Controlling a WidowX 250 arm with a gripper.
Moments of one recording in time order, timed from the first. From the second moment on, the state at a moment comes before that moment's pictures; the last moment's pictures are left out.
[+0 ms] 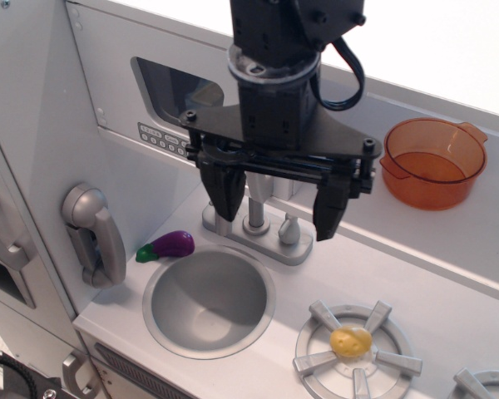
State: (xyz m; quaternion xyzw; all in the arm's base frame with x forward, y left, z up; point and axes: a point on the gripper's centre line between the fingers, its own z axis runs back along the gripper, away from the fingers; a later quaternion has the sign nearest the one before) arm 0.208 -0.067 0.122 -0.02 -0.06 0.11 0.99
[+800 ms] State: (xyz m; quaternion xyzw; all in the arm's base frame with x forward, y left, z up) arm 0.252 0.004 0.118 -0.02 -0.11 0.09 0.99
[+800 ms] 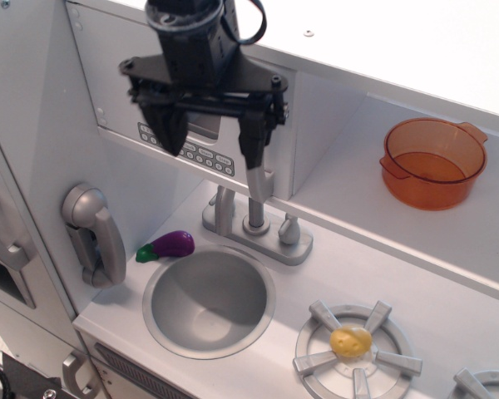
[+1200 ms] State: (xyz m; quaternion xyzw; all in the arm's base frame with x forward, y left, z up) arm 0.293 0.012 0.113 -0.02 -0.13 0.09 0.99
